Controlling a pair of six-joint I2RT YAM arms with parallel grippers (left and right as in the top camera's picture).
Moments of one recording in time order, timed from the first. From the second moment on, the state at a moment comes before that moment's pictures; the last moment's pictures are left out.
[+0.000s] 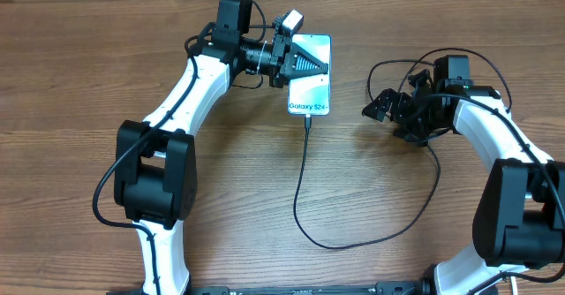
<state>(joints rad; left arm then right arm) -0.28 2.13 1.69 -0.34 1.48 -0.70 -0.07 1.80 1.16 -0.69 -0.53 0.34</state>
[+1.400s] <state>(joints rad) -0.31 2.13 1.69 -0.37 1.43 -0.68 -0.07 1.80 1.16 -0.69 -0.51 0.33</state>
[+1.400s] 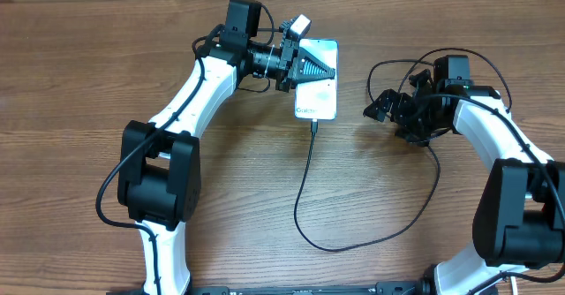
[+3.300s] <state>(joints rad) -0.26 2.13 1.69 -0.33 1.49 -0.71 0.13 1.48 1.20 -0.88 -1.10 0.01</state>
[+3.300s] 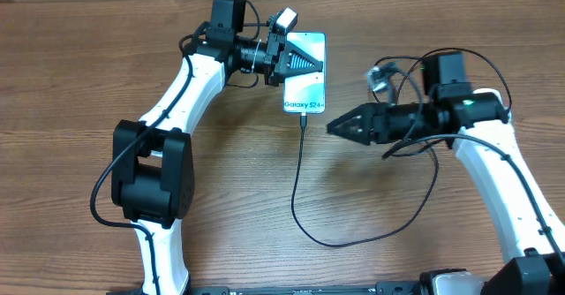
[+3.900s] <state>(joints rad) -0.26 2.13 1.69 -0.30 1.50 -0.81 0.21 1.57 1.20 -0.73 -1.17 0.08</state>
